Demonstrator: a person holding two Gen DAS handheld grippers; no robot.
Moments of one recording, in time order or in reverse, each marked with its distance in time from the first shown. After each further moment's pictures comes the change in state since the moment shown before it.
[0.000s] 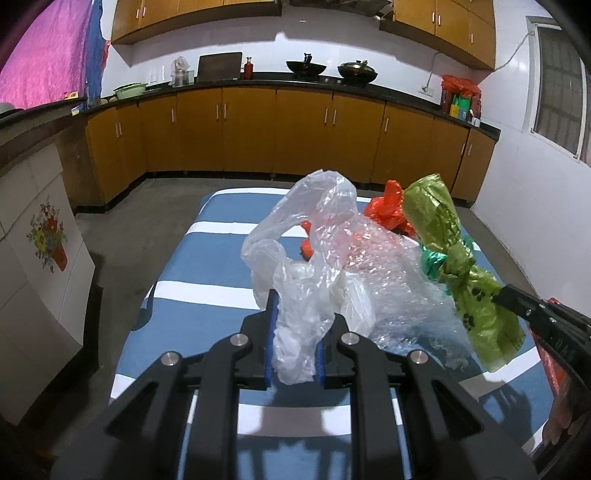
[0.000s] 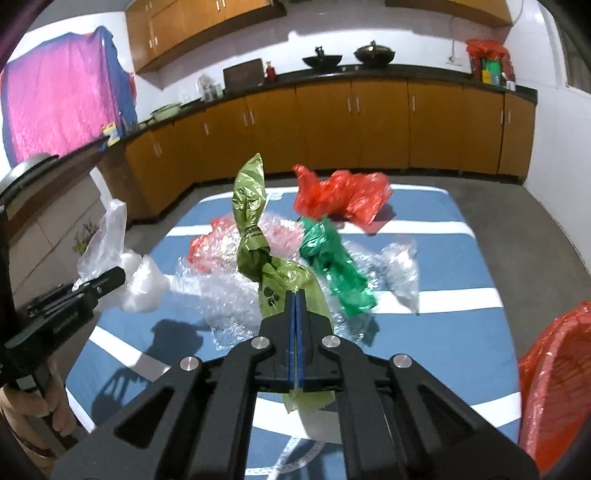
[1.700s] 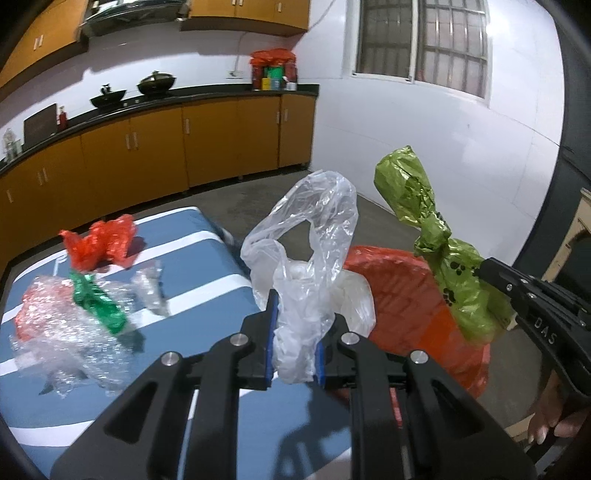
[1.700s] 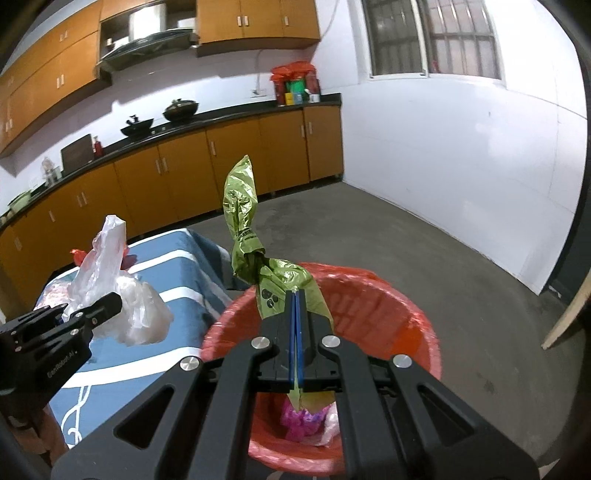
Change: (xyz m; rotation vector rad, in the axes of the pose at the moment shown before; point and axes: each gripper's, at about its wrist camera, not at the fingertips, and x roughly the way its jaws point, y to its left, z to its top) left arm -0.041 -0.325 -0.039 0.410 0.016 -0.520; right arm -0.191 -0.191 -0.076 0.334 -0.174 -0.587
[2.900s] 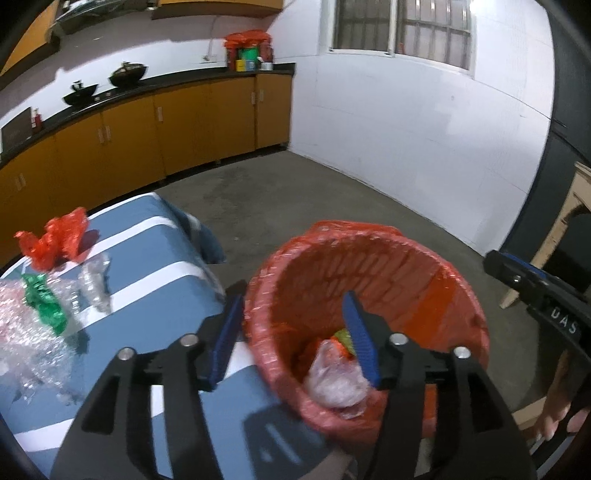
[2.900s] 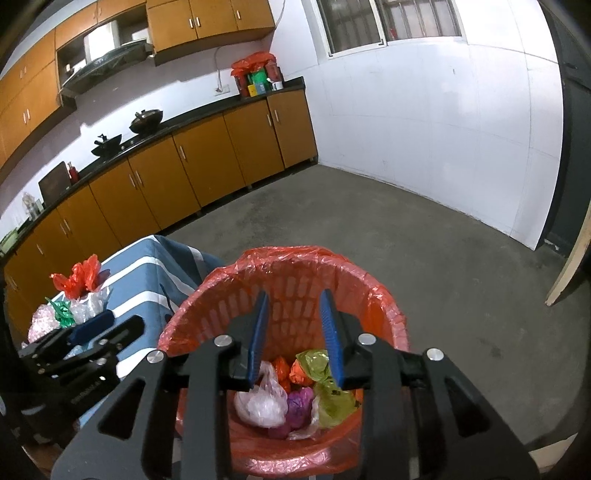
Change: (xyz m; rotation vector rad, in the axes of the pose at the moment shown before) left arm 0.053 -0.034 -0.009 0.045 0.071 -0.032; right arm 0.011 -0.048 -0.011 0.133 0.047 -0.024
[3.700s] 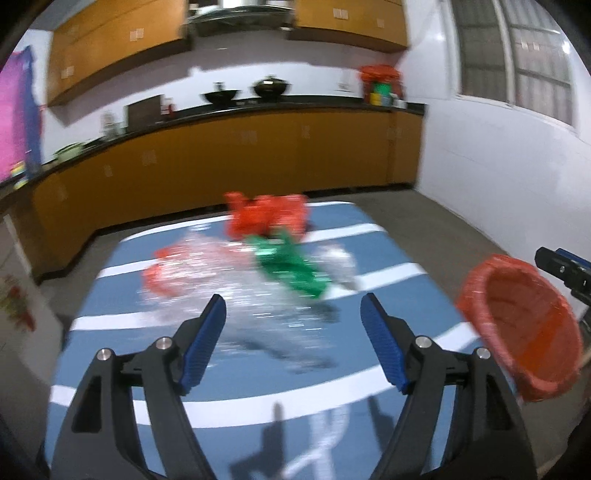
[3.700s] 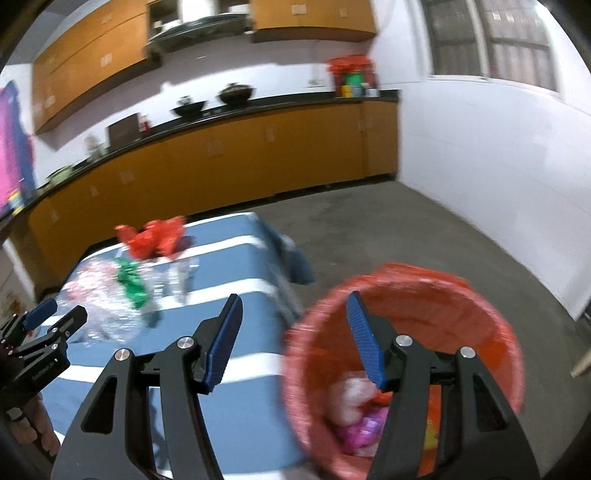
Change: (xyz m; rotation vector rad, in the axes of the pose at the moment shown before) left arm -0.120 0.183 -0.065 -0.224 -0.132 0.449; right arm 0.015 0.162 -0.010 -0.276 0.014 0.264
